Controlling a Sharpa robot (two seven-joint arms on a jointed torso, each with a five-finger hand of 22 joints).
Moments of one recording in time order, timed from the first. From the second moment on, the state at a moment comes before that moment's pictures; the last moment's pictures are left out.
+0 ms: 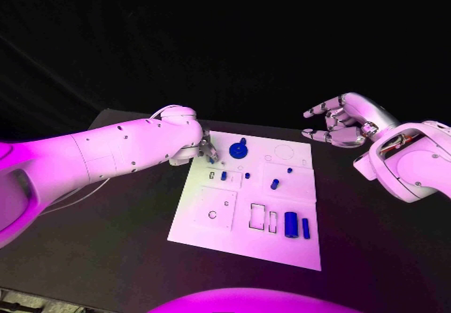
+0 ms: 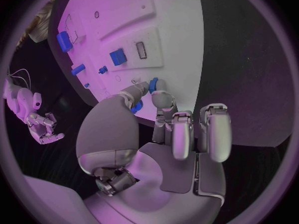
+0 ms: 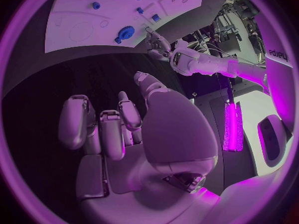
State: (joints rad) left arm 1.30 -0.60 -0.05 1.24 -1.23 0.15 -0.70; left_hand 1.07 -0.22 0.55 0.10 0.27 1.15 0.01 0.38 0.49 1.39 -0.06 0.93 0.80 1.46 -0.11 1.56 1.31 0.04 1.46 0.02 1.50 1.31; right arm 1.37 -0.96 -0.11 1.69 -1.20 -0.51 -0.07; right_hand 1.35 -0.17 0.21 0.13 0.40 0.96 0.16 0.08 0.07 1.32 0.07 1.26 1.24 1.47 0.00 1.48 1.31 0.07 1.43 0.10 1.20 1.31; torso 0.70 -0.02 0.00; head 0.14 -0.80
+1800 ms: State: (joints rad) left arm 1.30 -0.60 -0.05 1.23 -1.23 0.15 -0.70; left_hand 1.14 -0.18 0.23 0.26 0.27 1.16 0.01 0.39 0.43 1.39 -0.06 0.94 0.82 1.46 -0.11 1.56 1.31 0.04 1.46 0.02 1.50 1.31; right arm 1.37 -0.96 -0.11 1.69 -1.20 -0.51 -0.07; right_hand 1.35 -0.17 0.21 0.14 0.40 0.96 0.16 0.08 0.07 1.32 0.07 1.26 1.24 1.47 0.00 1.48 1.31 0.07 1.43 0.10 1.20 1.31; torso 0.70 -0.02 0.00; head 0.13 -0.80
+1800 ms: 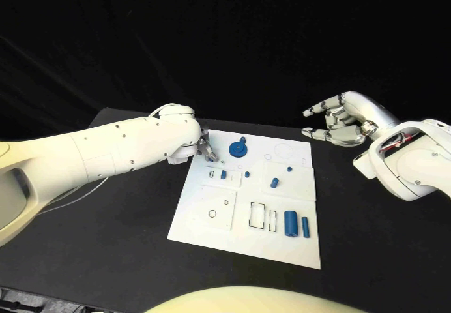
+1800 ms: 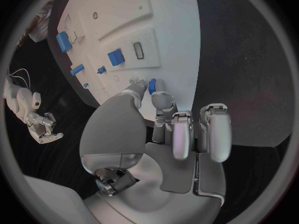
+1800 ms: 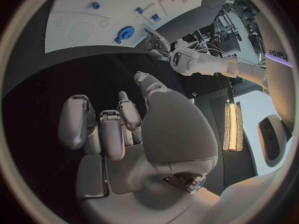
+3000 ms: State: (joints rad) left arm 1.30 -0.61 -0.04 1.24 -1.23 0.15 -0.70; left_hand 1.15 -0.17 0.19 0.28 0.27 1.16 0.01 0.39 0.42 1.39 -0.05 0.95 0.82 1.46 -0.11 1.56 1.31 0.04 1.46 0.02 1.50 1.31; right arm 1.37 -0.96 -0.11 1.69 -1.20 -0.51 -0.07; right_hand 1.35 -0.17 0.21 0.14 0.40 0.96 0.16 0.08 0.07 1.32 0.07 1.26 1.24 1.47 0.00 1.48 1.31 0.07 1.43 0.10 1.20 1.31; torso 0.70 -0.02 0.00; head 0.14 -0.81
